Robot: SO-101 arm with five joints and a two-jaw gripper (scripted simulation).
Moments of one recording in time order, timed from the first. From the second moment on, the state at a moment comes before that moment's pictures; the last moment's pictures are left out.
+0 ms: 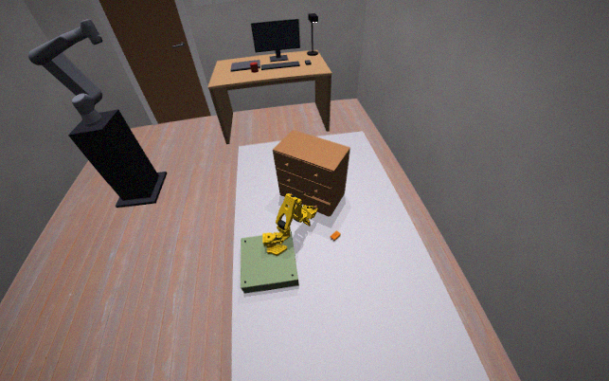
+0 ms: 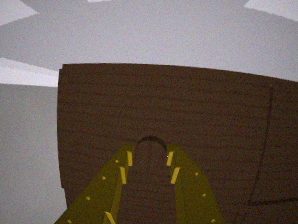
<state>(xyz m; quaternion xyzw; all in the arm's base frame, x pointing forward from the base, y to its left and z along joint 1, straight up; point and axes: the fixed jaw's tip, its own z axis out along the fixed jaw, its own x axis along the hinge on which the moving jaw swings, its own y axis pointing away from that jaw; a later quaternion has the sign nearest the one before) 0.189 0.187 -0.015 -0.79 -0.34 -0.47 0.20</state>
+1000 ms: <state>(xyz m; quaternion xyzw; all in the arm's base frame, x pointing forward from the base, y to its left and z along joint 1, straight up) 0.184 0.181 -0.015 -0.79 -0.34 -0.48 0.20</state>
